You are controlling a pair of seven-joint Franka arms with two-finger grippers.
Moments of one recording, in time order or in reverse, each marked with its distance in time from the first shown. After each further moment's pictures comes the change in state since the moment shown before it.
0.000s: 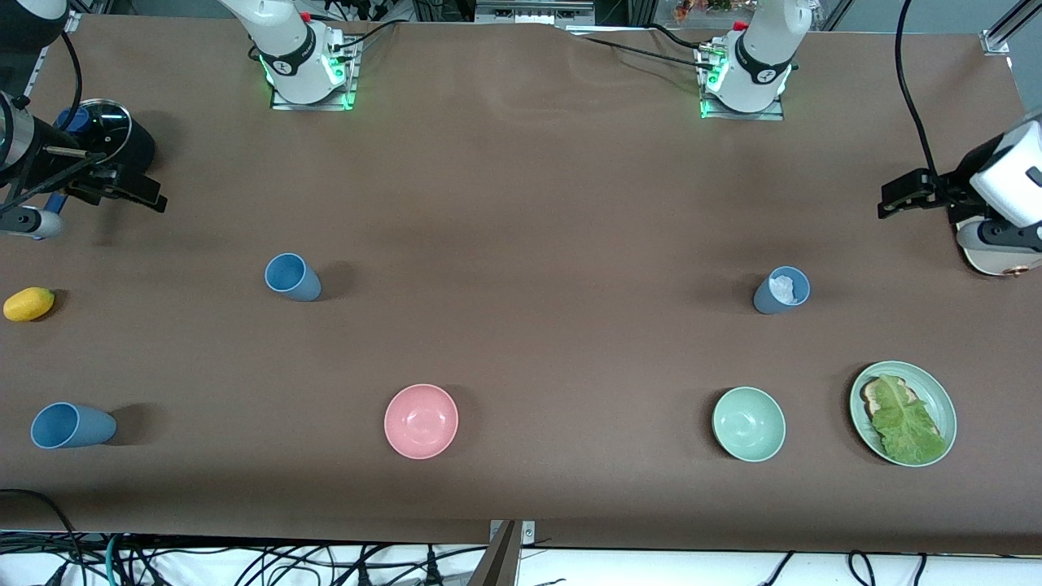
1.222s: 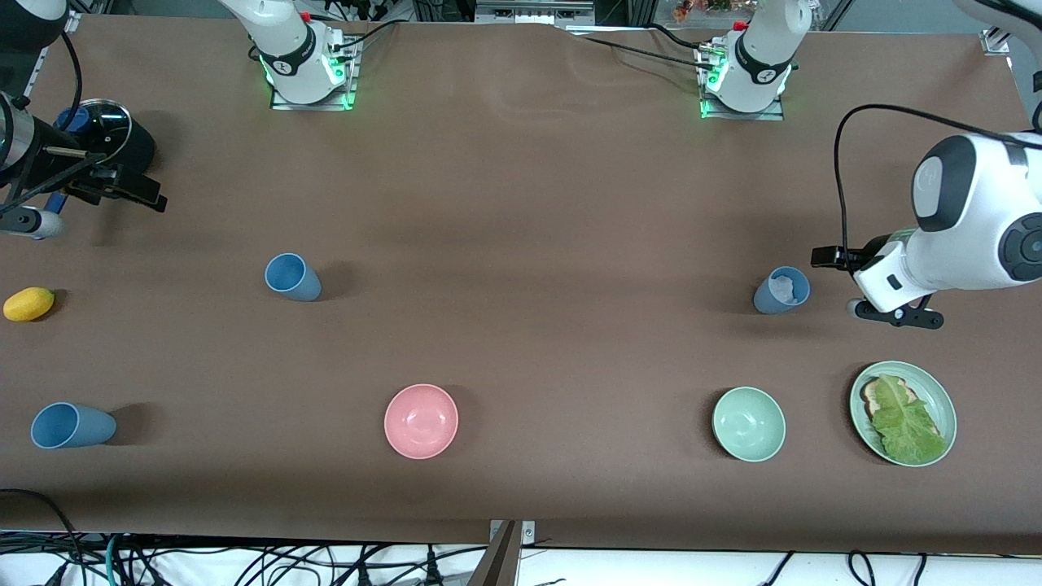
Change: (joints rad) left arm 0.028 0.174 -0.003 -0.315 0.037 0.361 0.112; right arm -0.001 0.000 -0.001 -0.001 0.000 -0.006 0.000
